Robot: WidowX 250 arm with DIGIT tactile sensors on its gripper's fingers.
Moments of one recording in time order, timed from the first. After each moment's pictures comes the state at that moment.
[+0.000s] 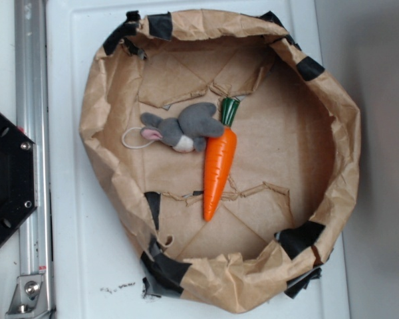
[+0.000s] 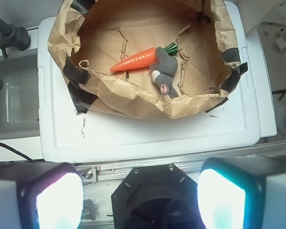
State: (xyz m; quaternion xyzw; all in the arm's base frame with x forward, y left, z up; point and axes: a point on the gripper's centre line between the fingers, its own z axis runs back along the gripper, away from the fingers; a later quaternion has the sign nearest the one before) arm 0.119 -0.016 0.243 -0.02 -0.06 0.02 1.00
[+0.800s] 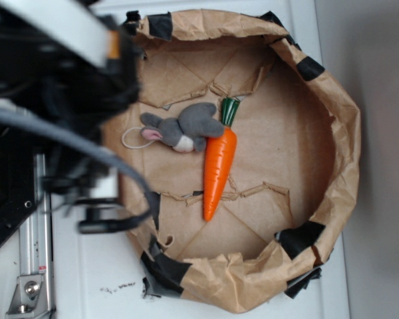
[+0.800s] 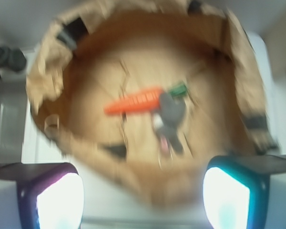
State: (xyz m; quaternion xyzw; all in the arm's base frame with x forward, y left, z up) arm 0.211 0.014 0.185 -0.05 -0.10 -0.02 0.99
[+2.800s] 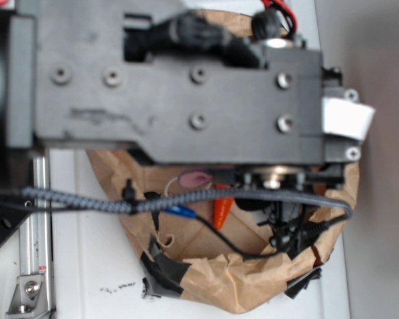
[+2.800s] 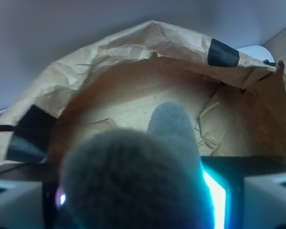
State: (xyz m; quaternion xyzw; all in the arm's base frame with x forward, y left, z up) arm 0.286 -0.034 0.162 -0.01 -0.08 0.09 0.99
